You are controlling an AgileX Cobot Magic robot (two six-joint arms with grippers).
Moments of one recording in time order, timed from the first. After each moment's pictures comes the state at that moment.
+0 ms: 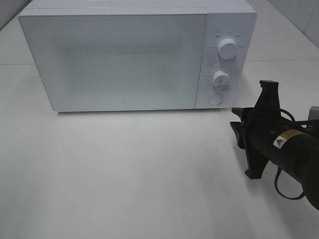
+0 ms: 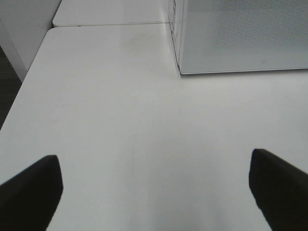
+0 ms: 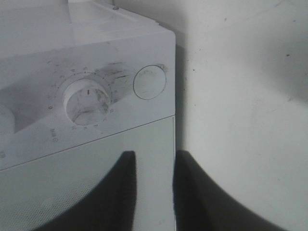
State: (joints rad) left arm 0.00 0.00 -0.50 -0.07 1.04 0.06; right arm 0.58 1.73 -0.31 0.47 -1.01 1.57
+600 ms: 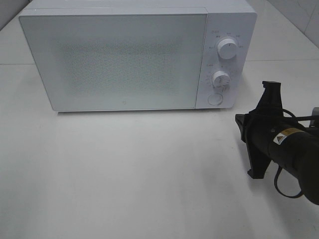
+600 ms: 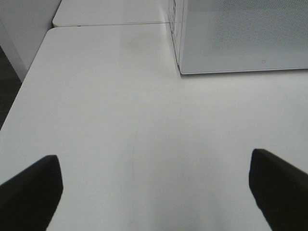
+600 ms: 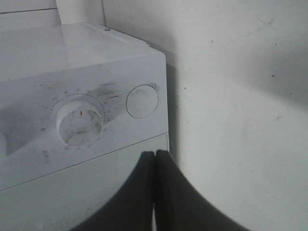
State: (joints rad) left arm 0.00 0.00 -0.50 -0.07 1.04 0.06; right arm 0.58 1.73 -0.34 0.56 -0.97 1.51
